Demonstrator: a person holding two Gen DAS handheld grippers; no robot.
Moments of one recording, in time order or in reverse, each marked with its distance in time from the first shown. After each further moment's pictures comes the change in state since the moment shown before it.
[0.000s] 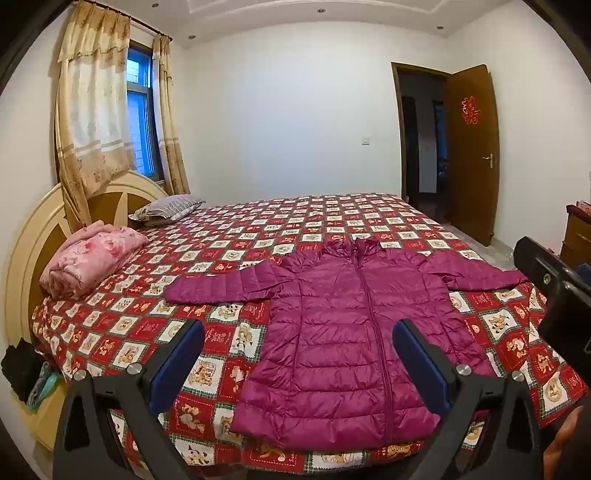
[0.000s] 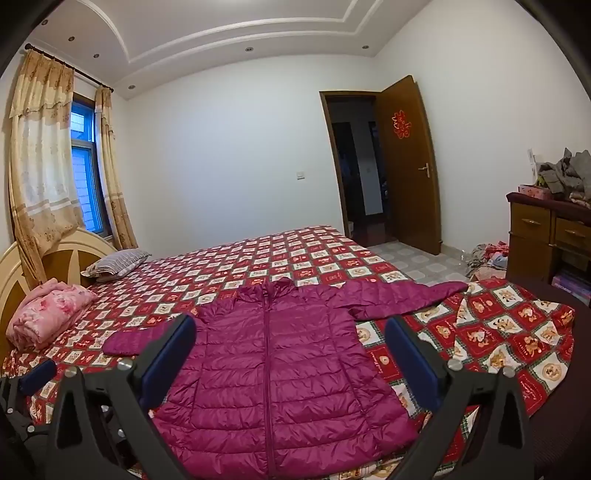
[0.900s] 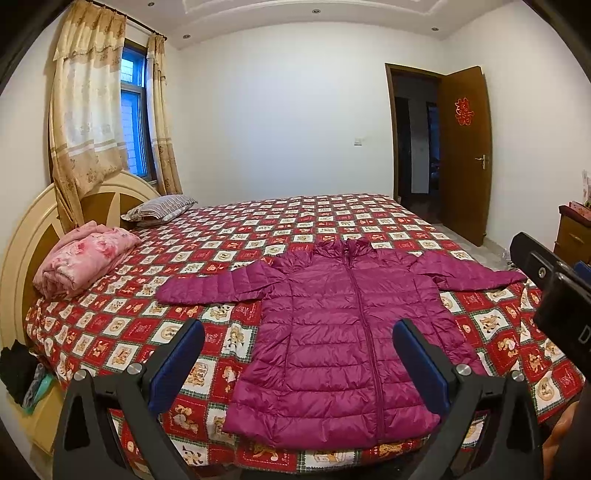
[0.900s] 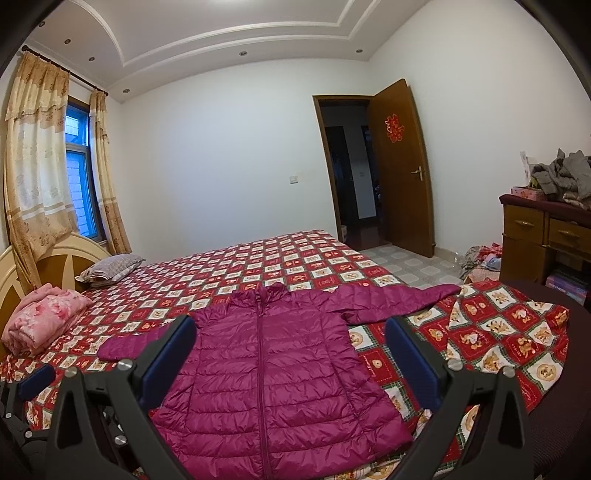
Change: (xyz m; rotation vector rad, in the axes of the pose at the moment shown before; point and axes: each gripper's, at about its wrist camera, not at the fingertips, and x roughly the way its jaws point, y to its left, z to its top) left arm -0.003 -0.002 0.000 -0.006 0.002 -0.037; right arm -0.006 -0.002 0.003 0.012 -0.021 -0.028
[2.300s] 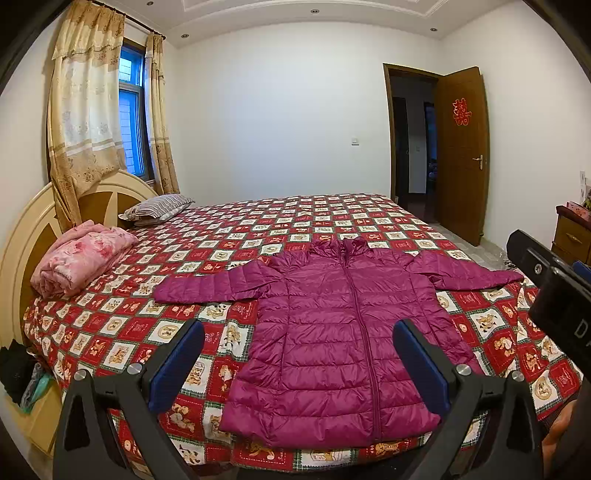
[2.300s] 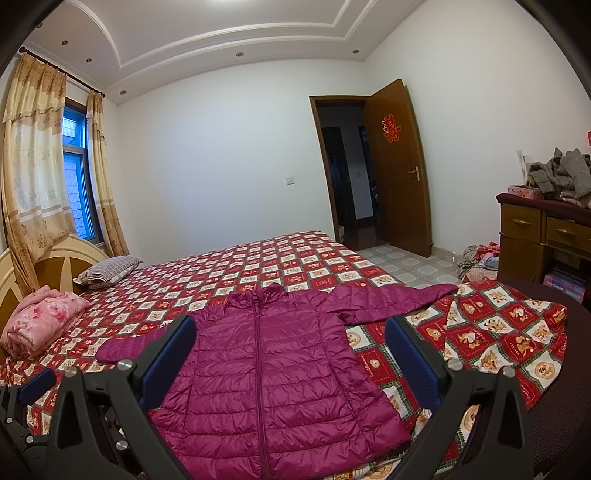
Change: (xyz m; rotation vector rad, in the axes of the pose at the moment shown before) left arm -0.002 0.000 0.003 0.000 0.000 -0.008; right arm 0.000 -0.002 0.002 0.005 0.001 -0.006
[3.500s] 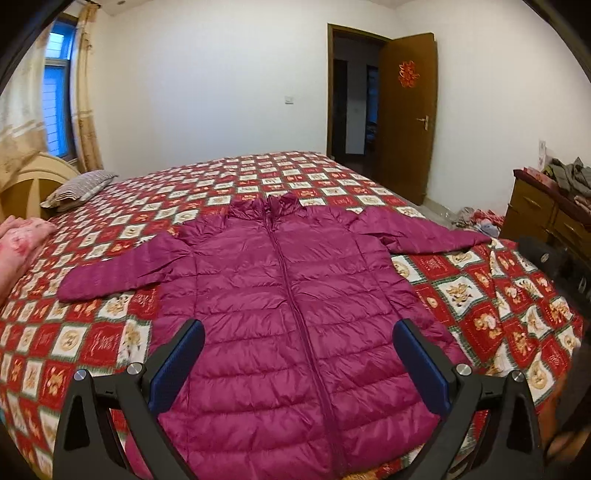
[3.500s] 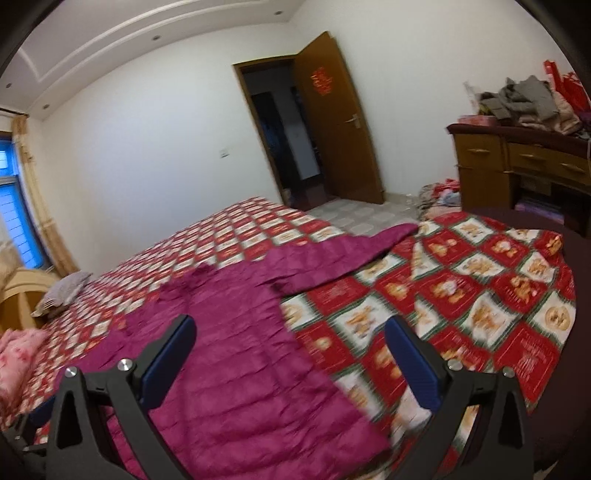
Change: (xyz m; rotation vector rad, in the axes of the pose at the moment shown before) left arm 0.141 -0.053 -0.011 0.084 0.164 -0.278; right arm 0.103 -0.108 -0.035 0.210 0.135 -0.208
